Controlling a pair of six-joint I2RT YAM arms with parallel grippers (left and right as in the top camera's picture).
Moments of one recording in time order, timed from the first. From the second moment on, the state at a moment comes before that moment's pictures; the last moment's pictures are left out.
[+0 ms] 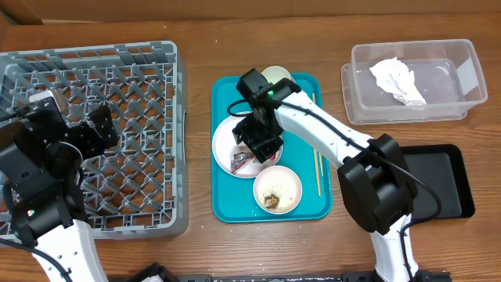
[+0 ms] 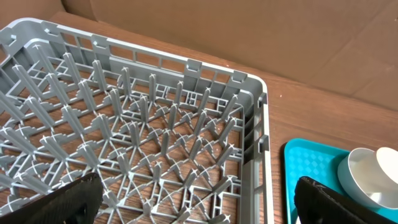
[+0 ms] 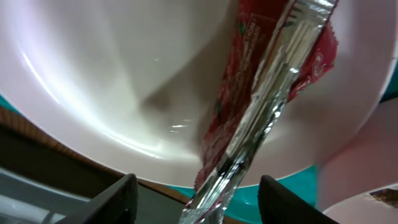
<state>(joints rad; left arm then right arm) 0.55 1.04 1.02 -0.53 0.39 -0.01 0.64 2.16 1.73 -1.03 -0.38 1.46</state>
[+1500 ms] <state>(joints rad) 0.55 1.04 1.02 -0.53 0.39 -0.01 0.29 1.85 1.92 -0.92 0.26 1.12</state>
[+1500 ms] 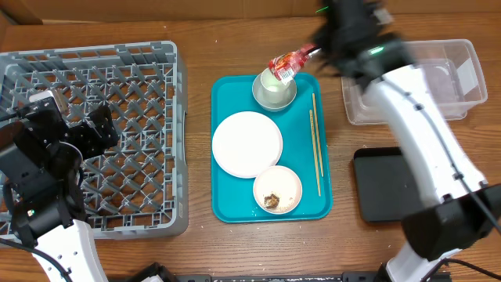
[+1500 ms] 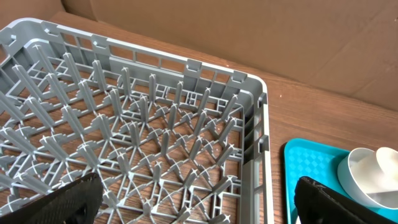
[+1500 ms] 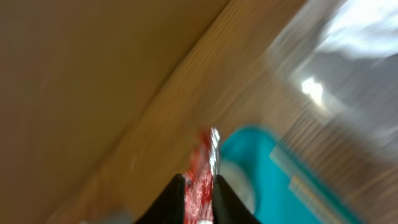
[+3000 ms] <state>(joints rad) 0.55 1.04 1.02 -0.53 0.39 -0.01 0.23 2.17 1.92 -0.75 -0.17 0.18</state>
